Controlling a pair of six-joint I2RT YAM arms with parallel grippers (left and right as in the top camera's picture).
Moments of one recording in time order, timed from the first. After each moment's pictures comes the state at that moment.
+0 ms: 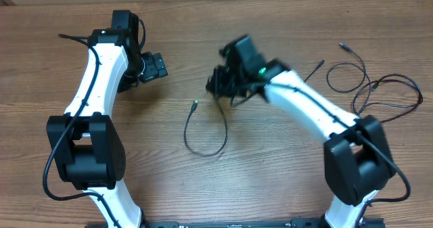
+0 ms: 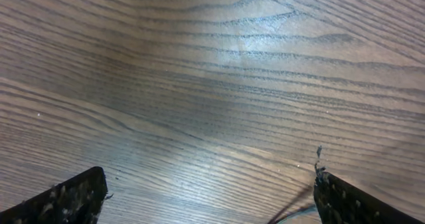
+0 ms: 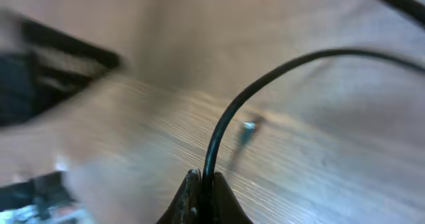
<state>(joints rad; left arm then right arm) -0.01 1.98 1.66 -1.07 0.02 -0.39 0.52 1.91 1.48 -0.53 -0.48 0.65</state>
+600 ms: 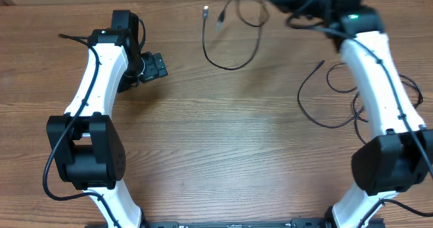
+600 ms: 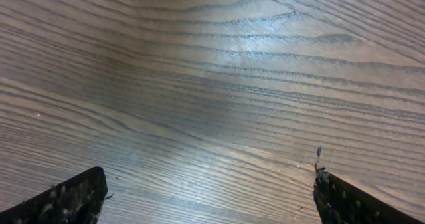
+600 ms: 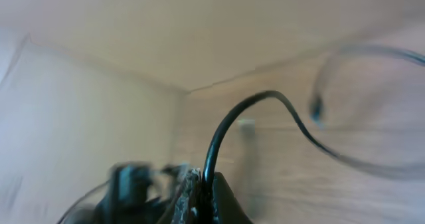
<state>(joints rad) -0.01 1.98 1.66 -1.07 0.02 -0.39 0.08 1.89 1.85 -0.46 -0.75 0.76</state>
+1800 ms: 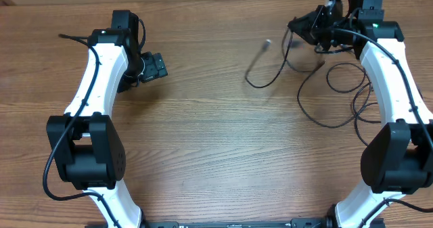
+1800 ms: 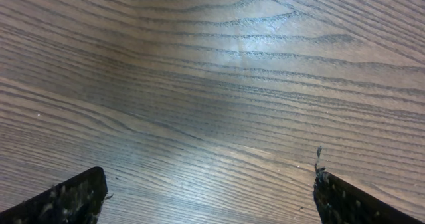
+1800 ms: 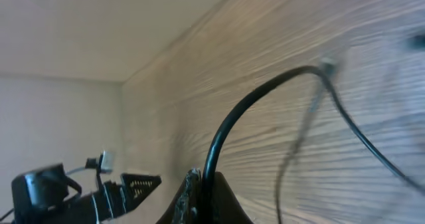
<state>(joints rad) -0.01 1.98 1.66 -1.07 0.02 -0.39 -0.04 1.89 1.68 -0.65 -0.73 0.59</state>
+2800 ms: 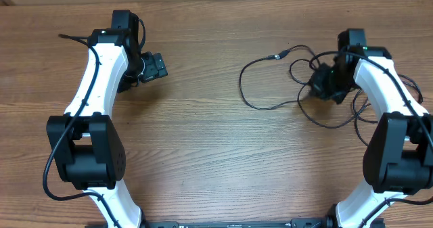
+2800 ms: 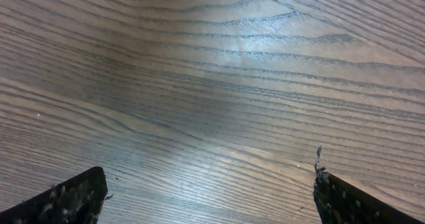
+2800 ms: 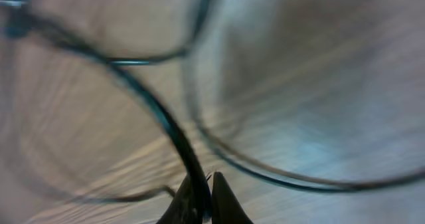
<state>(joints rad) -0.01 1.98 1.66 -1.07 0.02 -0.39 -0.07 1.89 1.37 -0.95 -0.21 0.62</state>
